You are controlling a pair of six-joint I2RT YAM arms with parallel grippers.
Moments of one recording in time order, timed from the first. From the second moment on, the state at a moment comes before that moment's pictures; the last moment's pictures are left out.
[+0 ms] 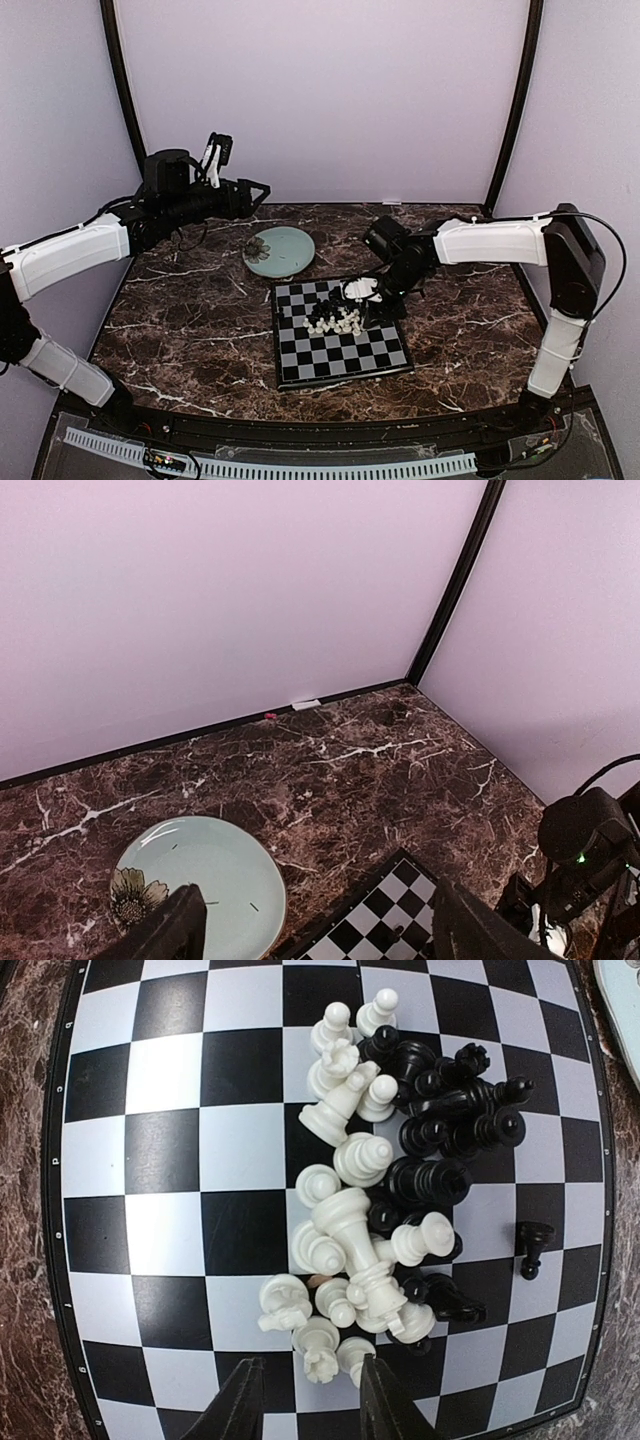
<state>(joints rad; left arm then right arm) -0.53 1.38 1.11 0.03 0.16 -0.23 0.79 1.82 1.28 -0.72 -0.29 -0.89</state>
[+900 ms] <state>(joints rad) -0.53 1.38 1.11 0.03 0.17 -0.23 0.79 1.85 1.29 -0.73 -0.27 -0.89</state>
